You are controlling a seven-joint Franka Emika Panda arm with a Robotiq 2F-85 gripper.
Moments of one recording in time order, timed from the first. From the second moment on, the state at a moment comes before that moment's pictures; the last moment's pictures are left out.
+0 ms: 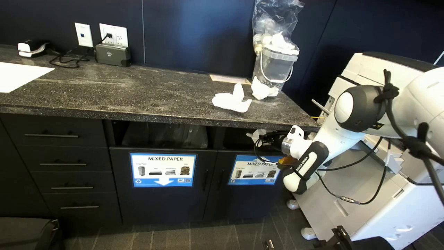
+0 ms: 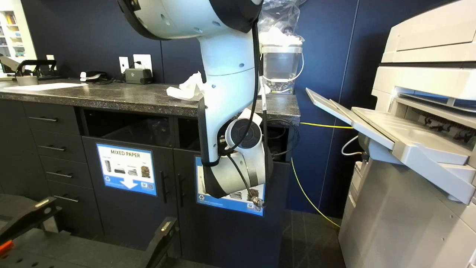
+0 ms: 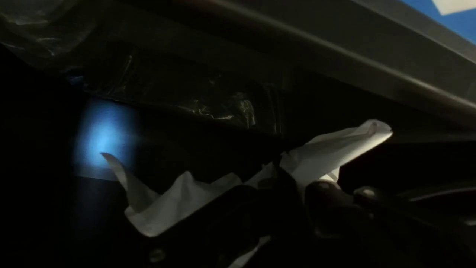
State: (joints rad) arm -0.27 1.33 -0.10 -1.54 -0.72 4.16 0.06
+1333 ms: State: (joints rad) arm -0.29 1.41 -0.10 -1.46 -0.83 4.13 0.24
